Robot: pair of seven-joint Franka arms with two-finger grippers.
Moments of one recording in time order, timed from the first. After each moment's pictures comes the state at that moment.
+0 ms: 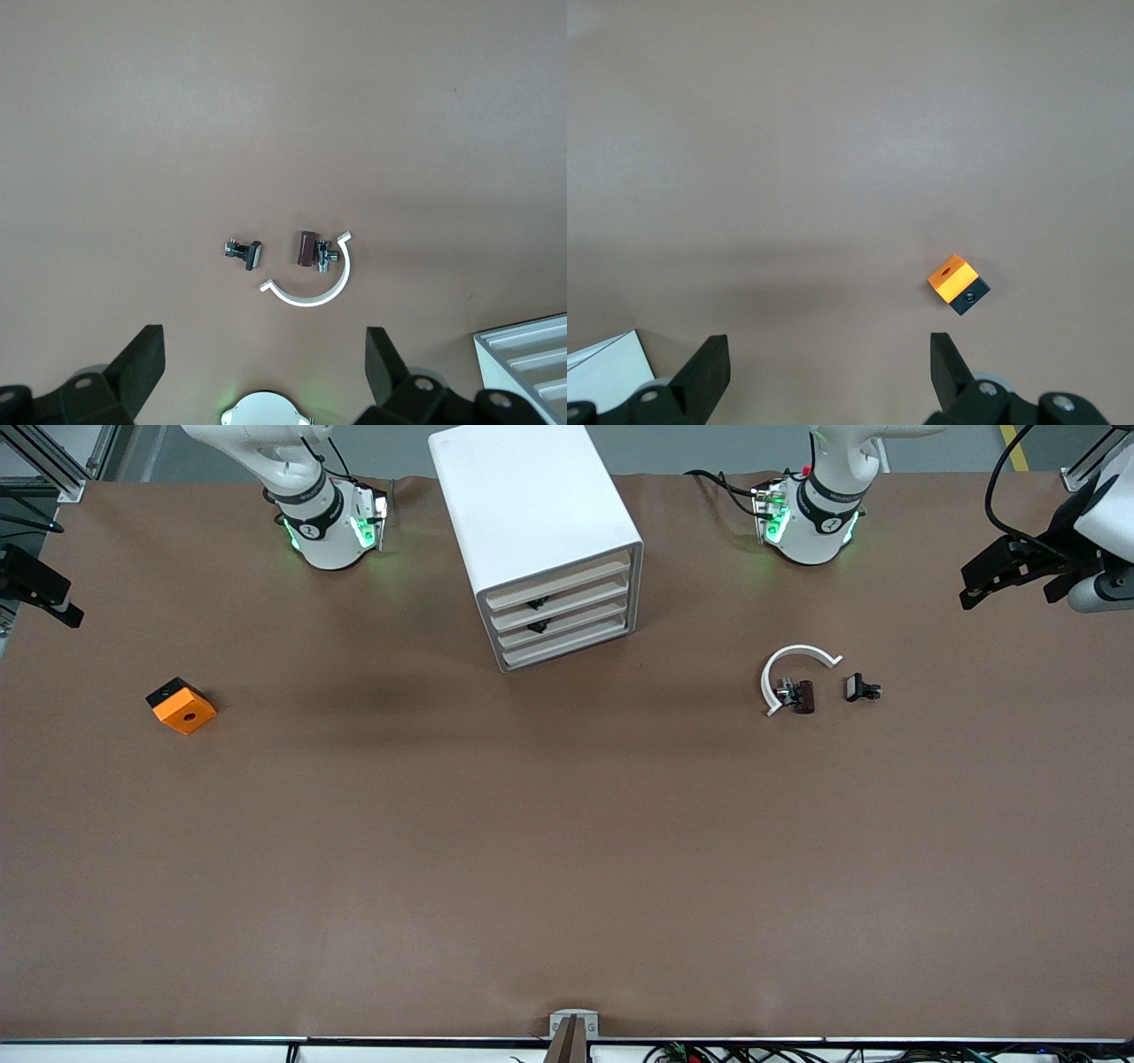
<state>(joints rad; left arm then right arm) -0.02 -0.12 -0.07 -1.60 0.02 1.43 -0.14 -0.02 -0.12 -0.08 -1.58 0.01 1.51 -0.07</state>
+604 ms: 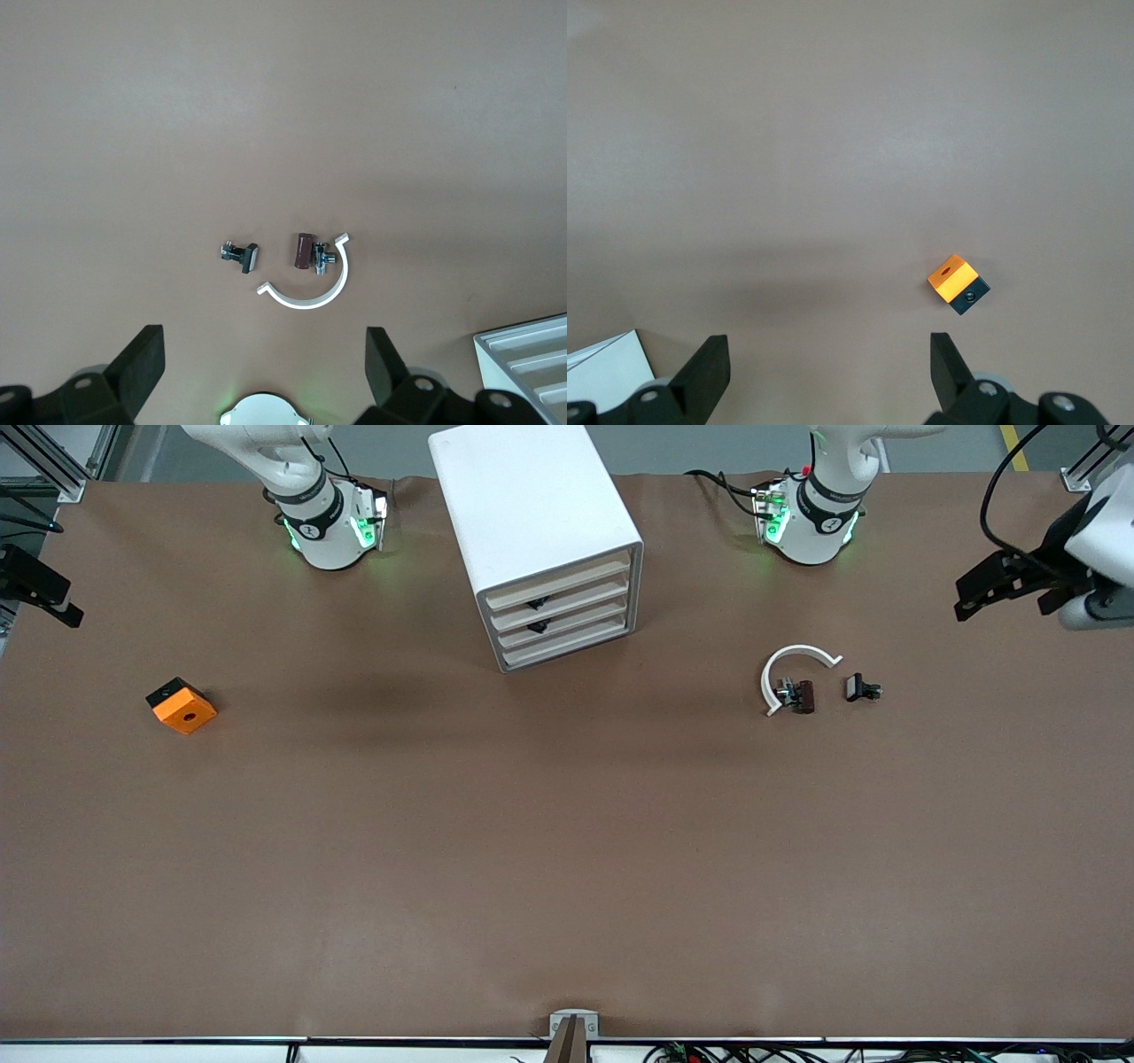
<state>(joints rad) -0.03 -0.05 -0.07 -1.57 0.02 1.44 -0.14 -0.02 -0.12 -0.08 -1.58 0.01 1.51 -0.07</state>
